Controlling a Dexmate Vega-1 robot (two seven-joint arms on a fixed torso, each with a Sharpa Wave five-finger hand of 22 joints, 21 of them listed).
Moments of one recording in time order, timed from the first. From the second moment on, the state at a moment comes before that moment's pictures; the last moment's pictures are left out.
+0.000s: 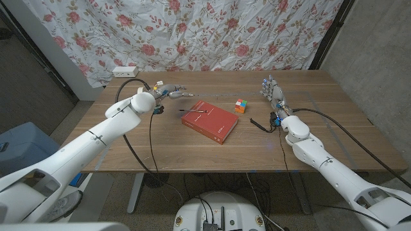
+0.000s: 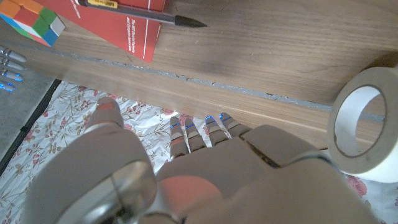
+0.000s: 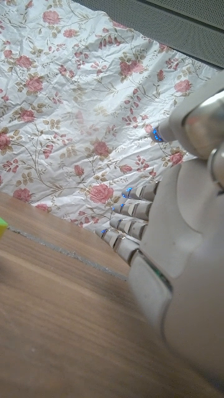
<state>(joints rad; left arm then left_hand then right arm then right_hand) 0.72 0.77 0.50 -1.77 0.08 0.41 -0.09 0.55 0.07 0.14 -0.08 0.18 0.21 -0.09 0.17 0.17 0.11 -0.12 0.18 0.17 0.01 -0.03 0.17 0.16 -0.06 -0.04 0.19 0.17 -0.80 -0.48 -0.43 -1.25 0.44 0.36 -0.12 0.01 0.07 0.33 0.05 0.22 0.11 -0.04 0.17 0.17 0.15 0.03 0.19 0.18 0.06 0.03 0.22 0.24 0.25 0.01 0.18 0.16</state>
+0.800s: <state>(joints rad) 0.78 0.67 0.47 -1.54 -0.12 0.07 0.19 0.51 0.16 0.19 -0.08 0.19 0.24 -0.07 0.18 0.17 0.15 -0.10 0.19 0.17 0.08 -0.04 0.18 0.16 0.04 -0.03 0.20 0.17 -0.78 -0.45 -0.45 -1.22 0.44 0.36 -0.12 0.01 0.07 0.33 0.07 0.23 0.11 -0.04 0.18 0.17 0.16 0.03 0.19 0.18 0.08 0.03 0.22 0.23 0.27 0.01 0.18 0.16</state>
